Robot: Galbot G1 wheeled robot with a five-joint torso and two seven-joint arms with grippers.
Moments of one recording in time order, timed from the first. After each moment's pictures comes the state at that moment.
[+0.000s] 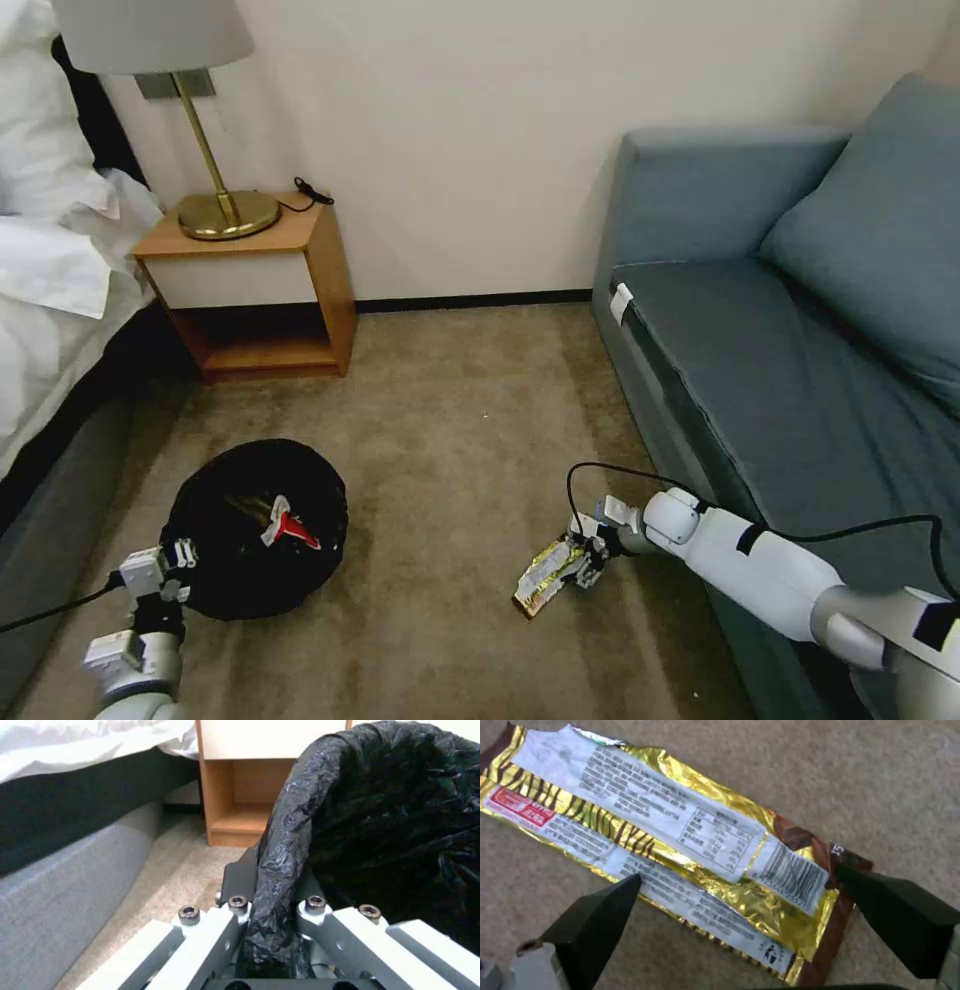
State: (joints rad) left arm 1.62 -1.21 -0.79 -1.64 -0.44 -0.34 -0.08; right arm -0.46 1.07 -0.65 0.77 0.23 -0.08 -0.68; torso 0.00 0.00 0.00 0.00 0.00
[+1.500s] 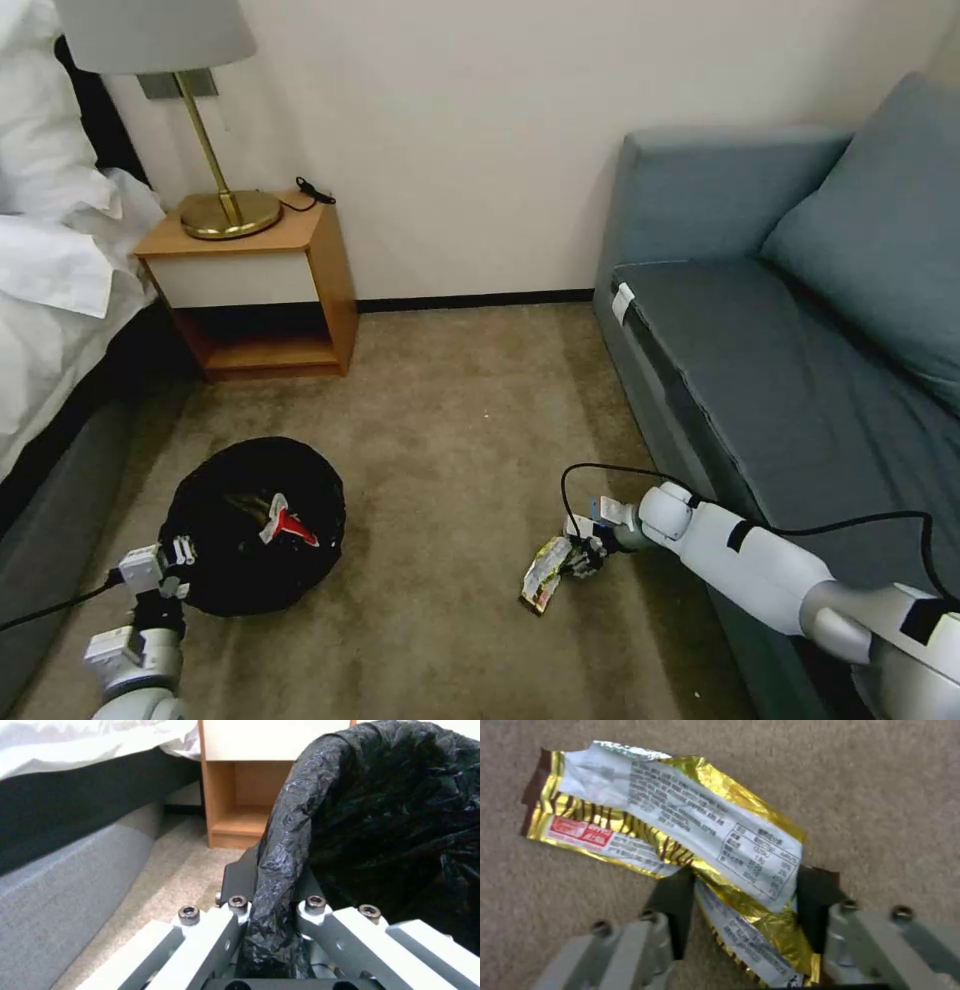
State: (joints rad) left arm 1.59 -1.21 -0.78 -1.61 -0.45 -0.35 -0.08; right arm -0.45 1.07 -0.65 0.82 0.13 -0.04 -0.72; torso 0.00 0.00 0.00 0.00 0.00
